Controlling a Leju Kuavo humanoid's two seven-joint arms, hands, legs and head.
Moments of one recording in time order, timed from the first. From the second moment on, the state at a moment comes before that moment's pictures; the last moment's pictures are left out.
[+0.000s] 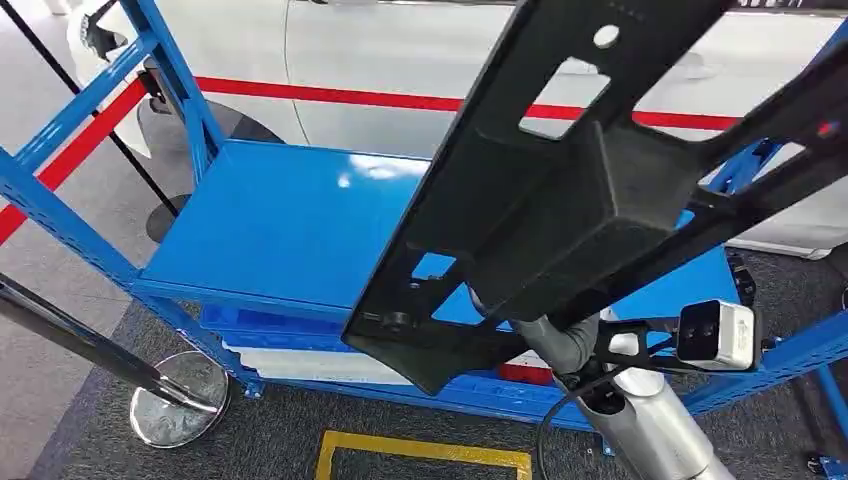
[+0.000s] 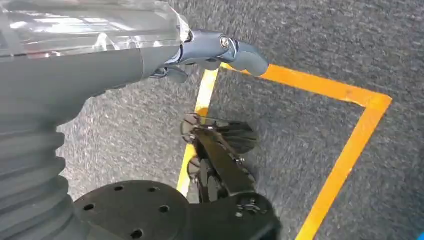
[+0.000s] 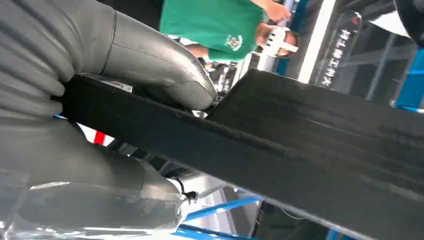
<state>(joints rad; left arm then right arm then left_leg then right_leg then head) -0.05 0.05 -0.50 -0.17 0.87 0.03 -0.40 -0.35 -0.23 0.46 -1.87 -0.47 0.45 -0.58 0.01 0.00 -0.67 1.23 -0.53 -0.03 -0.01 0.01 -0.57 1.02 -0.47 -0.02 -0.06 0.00</state>
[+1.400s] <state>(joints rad) -0.07 0.07 -0.48 -0.17 0.92 0.10 -0.37 -0.44 -0.24 0.53 -1.89 -0.44 0.31 -0.65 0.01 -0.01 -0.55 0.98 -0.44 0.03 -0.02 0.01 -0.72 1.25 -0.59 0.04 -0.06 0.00</state>
